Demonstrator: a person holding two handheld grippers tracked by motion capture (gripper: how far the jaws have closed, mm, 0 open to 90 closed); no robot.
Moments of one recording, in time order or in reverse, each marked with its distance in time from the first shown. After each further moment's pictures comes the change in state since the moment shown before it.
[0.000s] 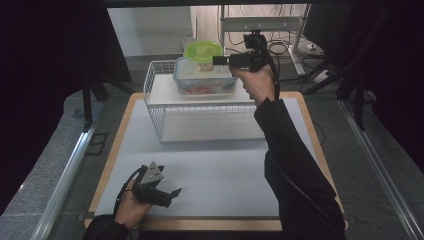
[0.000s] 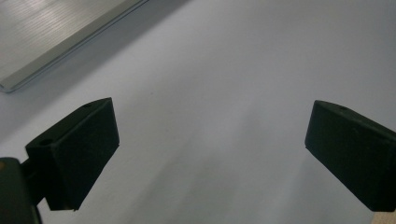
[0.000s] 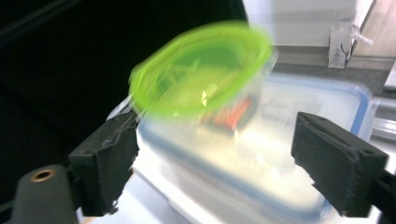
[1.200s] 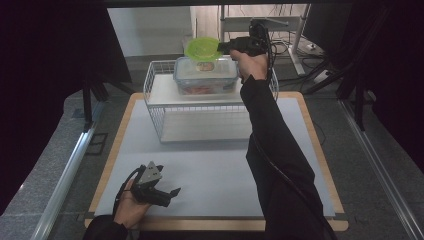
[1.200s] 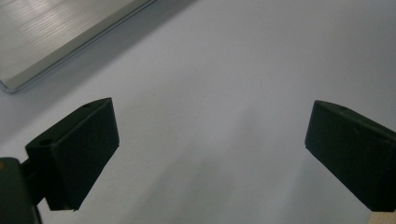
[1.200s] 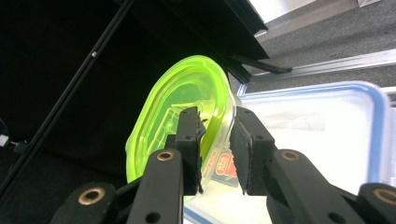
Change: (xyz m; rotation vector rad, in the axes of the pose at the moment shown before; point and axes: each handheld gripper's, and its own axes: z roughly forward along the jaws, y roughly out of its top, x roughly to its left) left arm 0.001 -0.001 -0.003 -0.016 -0.005 -0.018; right arm -0.039 0.033 0.031 -0.005 0.080 0.442
